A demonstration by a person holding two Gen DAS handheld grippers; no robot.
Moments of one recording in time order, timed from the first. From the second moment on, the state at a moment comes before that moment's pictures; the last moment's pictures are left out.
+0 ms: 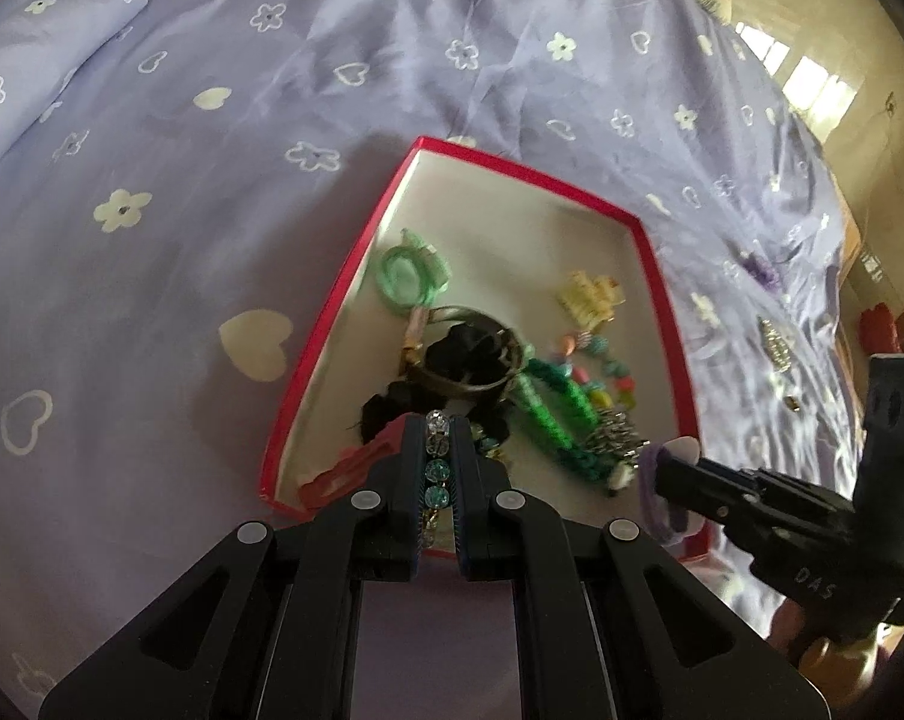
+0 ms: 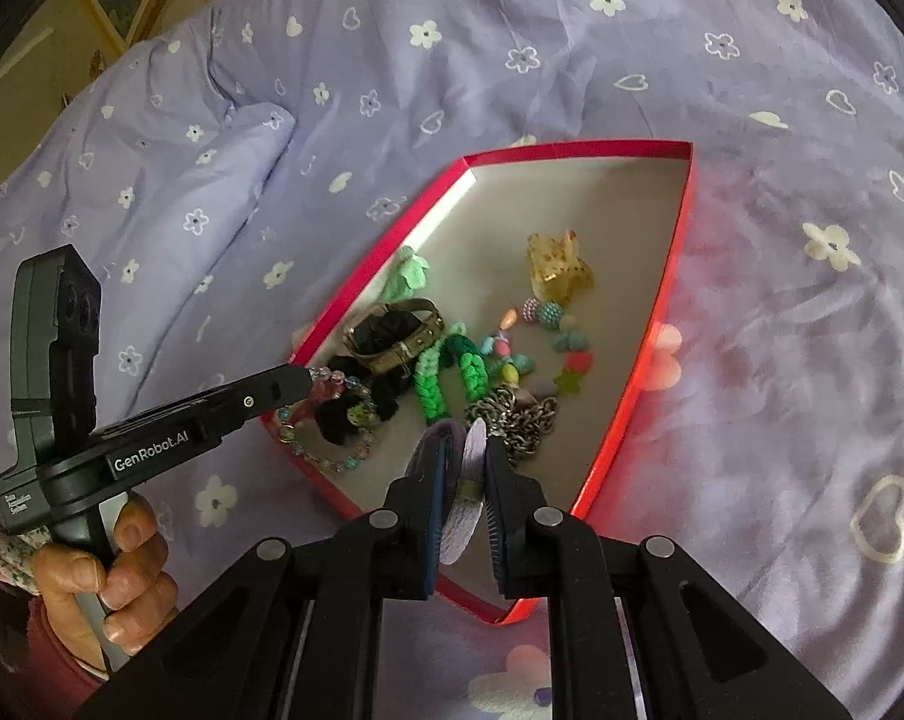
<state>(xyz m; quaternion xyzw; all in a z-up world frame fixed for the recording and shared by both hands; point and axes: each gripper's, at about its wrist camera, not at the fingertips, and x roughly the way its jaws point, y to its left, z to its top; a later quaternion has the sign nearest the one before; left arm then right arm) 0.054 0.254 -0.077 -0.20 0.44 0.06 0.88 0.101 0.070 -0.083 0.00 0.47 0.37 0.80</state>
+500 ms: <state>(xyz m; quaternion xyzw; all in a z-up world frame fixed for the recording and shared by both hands) 0.055 0.253 -0.089 -0.19 0.45 0.06 0.87 0.103 0.074 -0.092 -0.01 0.48 0.36 0.80</state>
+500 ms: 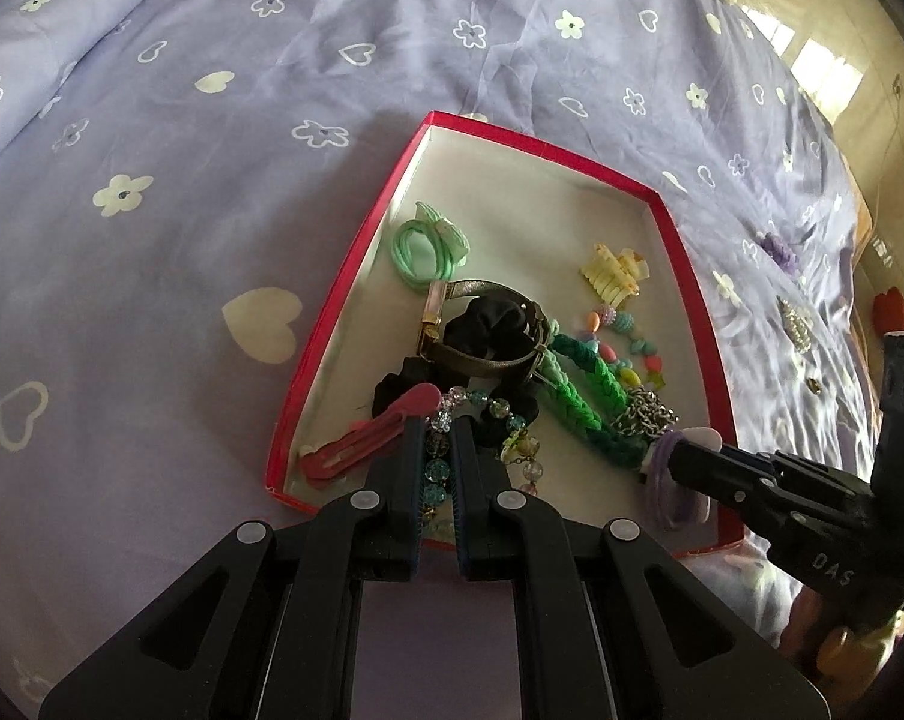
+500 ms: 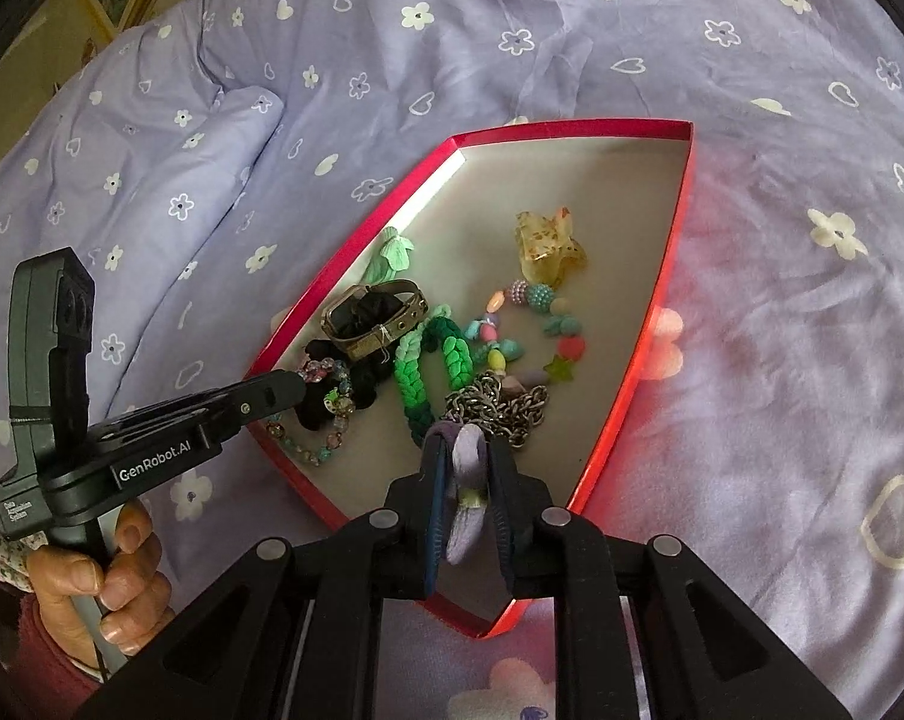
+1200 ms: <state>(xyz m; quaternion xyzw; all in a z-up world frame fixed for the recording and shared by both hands) 0.051 0.250 -0.083 -0.16 0.46 0.09 0.87 0.099 0.069 -0.081 0.00 0.47 0.37 0.80</state>
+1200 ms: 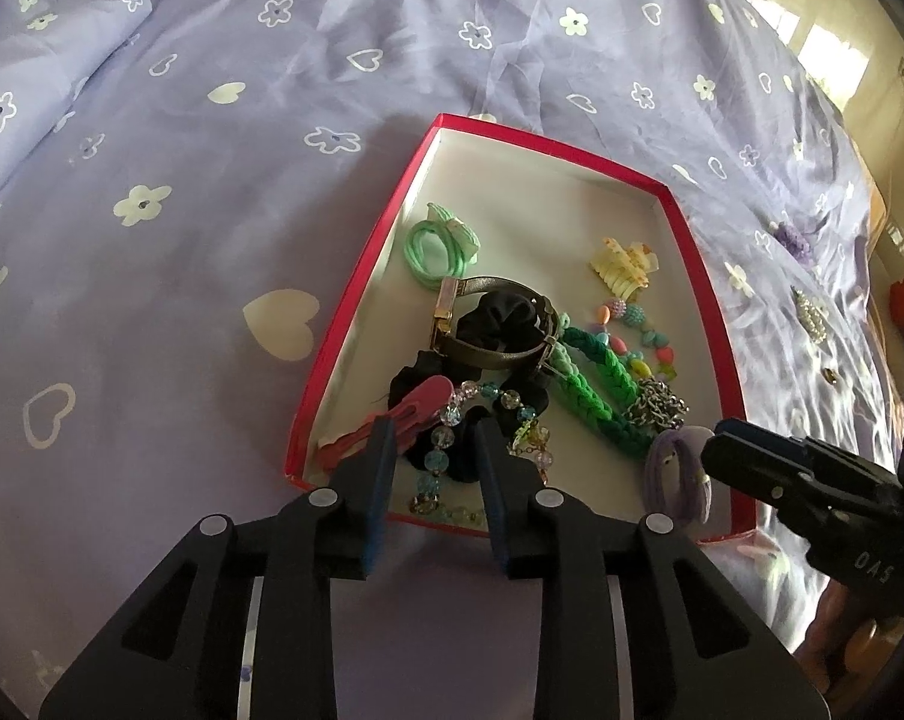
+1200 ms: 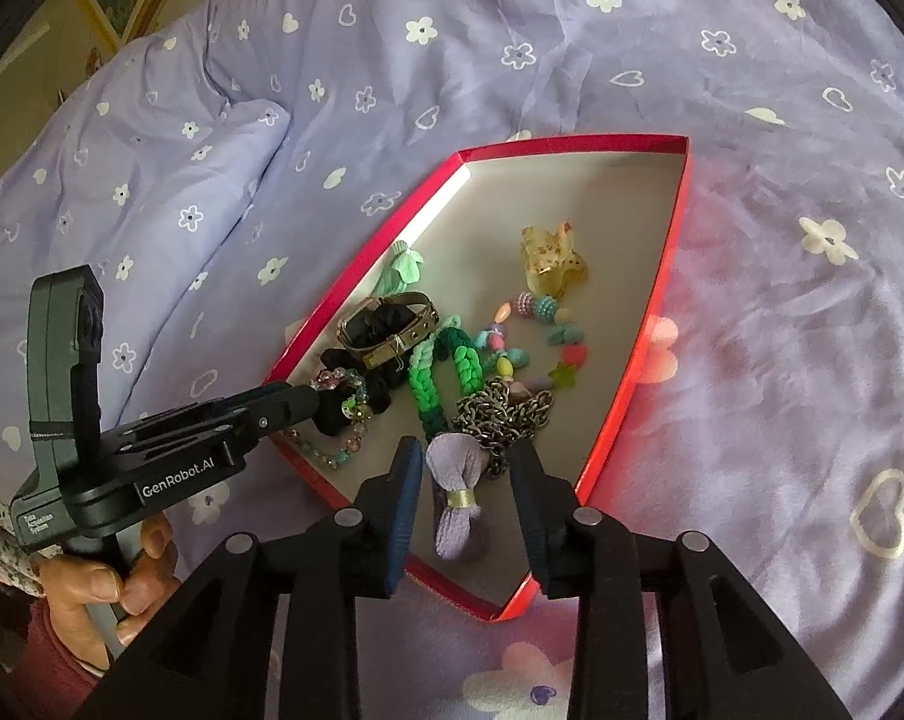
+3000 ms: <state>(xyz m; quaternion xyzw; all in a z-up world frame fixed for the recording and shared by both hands) -0.057 0.187 -0.017 -0.05 0.39 0.18 0.90 0.005 0.005 -0.015 -0.03 0.36 0.35 0.87</state>
